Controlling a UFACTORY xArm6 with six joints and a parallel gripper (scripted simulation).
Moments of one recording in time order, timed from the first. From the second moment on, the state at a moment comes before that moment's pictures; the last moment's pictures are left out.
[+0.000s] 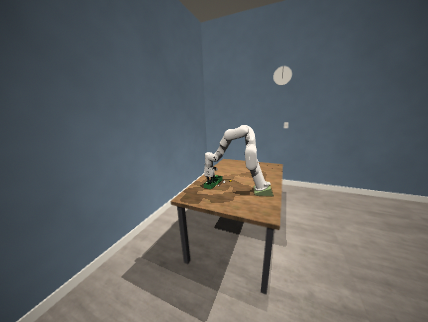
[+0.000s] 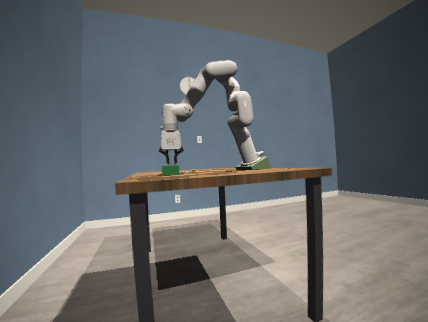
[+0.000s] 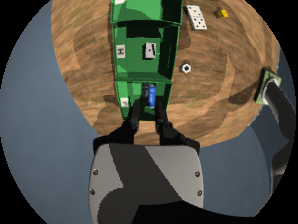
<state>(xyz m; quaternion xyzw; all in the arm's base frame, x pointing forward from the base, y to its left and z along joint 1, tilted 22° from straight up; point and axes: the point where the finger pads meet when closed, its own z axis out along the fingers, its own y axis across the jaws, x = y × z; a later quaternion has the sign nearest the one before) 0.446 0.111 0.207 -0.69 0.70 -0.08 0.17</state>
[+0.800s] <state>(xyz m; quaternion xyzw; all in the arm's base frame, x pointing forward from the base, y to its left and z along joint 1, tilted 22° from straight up) 0.432 0.107 0.244 -0.69 0.70 -0.08 0.17</state>
